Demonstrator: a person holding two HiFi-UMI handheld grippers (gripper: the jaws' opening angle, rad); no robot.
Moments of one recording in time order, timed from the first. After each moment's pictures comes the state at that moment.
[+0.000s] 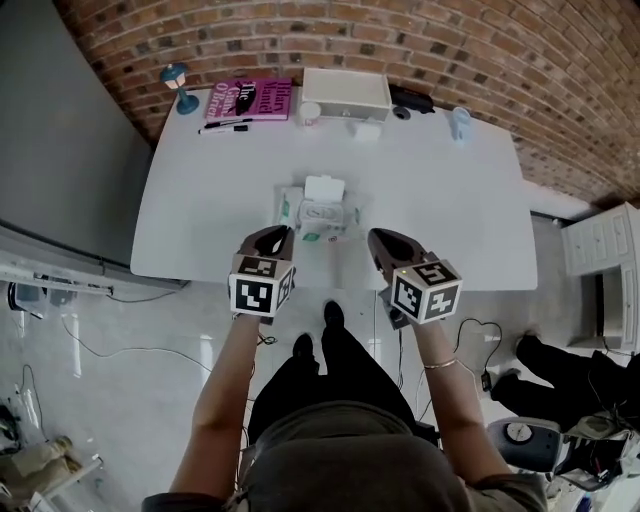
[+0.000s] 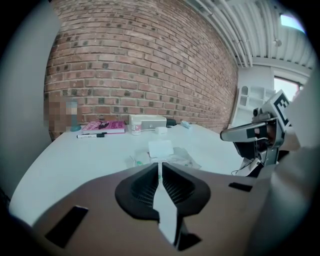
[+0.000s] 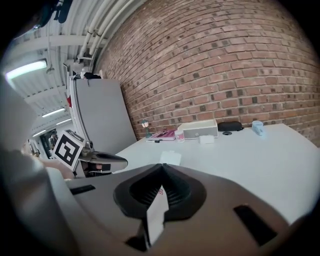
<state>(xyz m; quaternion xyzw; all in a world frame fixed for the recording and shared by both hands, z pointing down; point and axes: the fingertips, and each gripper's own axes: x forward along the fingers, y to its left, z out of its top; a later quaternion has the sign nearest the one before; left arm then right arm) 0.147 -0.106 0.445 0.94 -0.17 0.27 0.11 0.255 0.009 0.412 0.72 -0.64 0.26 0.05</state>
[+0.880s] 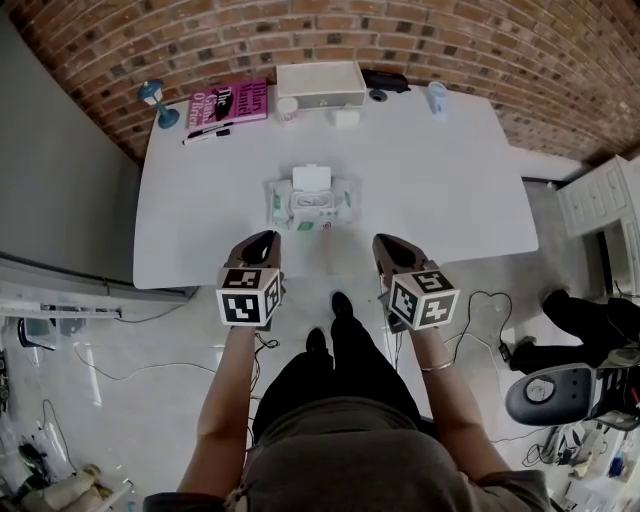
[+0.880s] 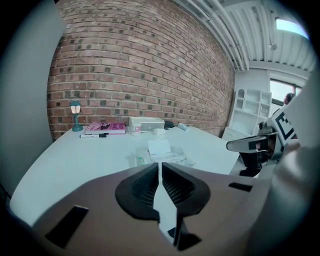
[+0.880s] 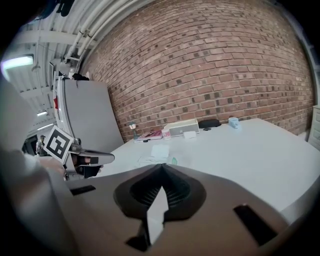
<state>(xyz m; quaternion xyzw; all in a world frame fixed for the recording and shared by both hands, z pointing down) 0.118 -0.094 0.436 0.95 -0.16 0.25 0.11 0.240 0.063 0.426 0.78 -0.56 0.27 0.02</state>
